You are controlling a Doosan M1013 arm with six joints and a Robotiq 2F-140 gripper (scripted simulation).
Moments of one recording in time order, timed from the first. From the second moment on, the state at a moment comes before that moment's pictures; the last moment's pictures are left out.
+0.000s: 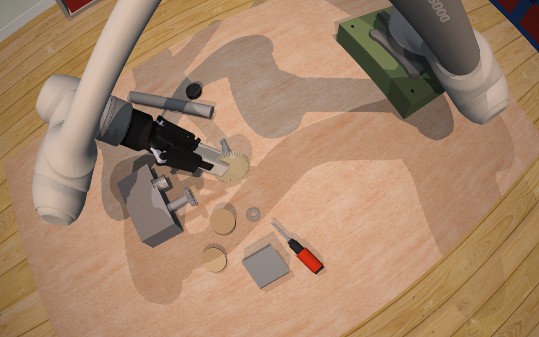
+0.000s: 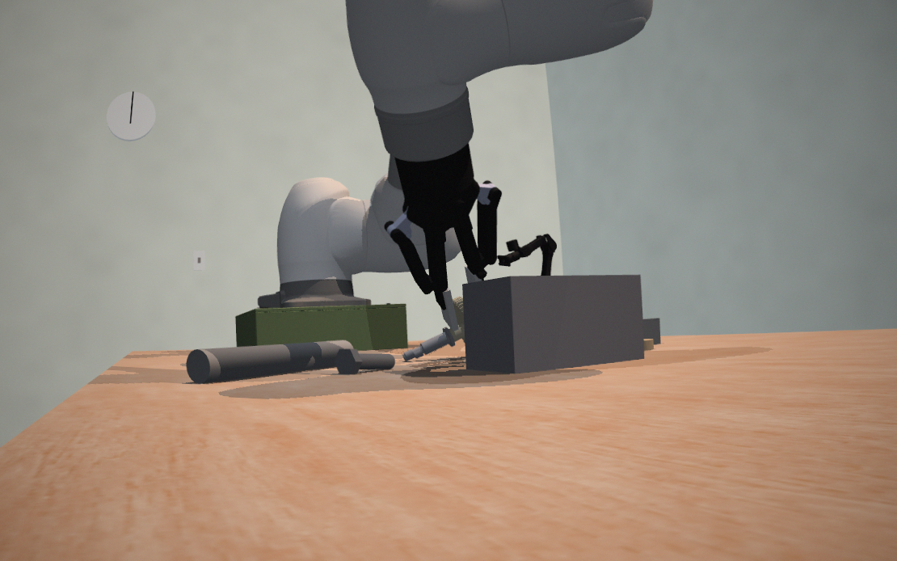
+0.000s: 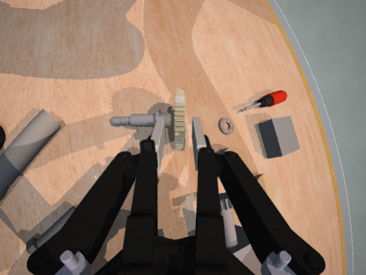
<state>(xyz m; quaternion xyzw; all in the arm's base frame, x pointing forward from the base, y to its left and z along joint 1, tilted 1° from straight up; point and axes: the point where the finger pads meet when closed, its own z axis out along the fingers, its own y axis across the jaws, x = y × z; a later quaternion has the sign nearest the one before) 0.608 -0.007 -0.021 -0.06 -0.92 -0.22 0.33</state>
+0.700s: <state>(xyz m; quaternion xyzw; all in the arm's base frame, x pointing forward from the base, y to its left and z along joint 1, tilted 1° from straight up) 0.608 -0.007 -0.021 -0.06 -0.92 -0.22 0.33</state>
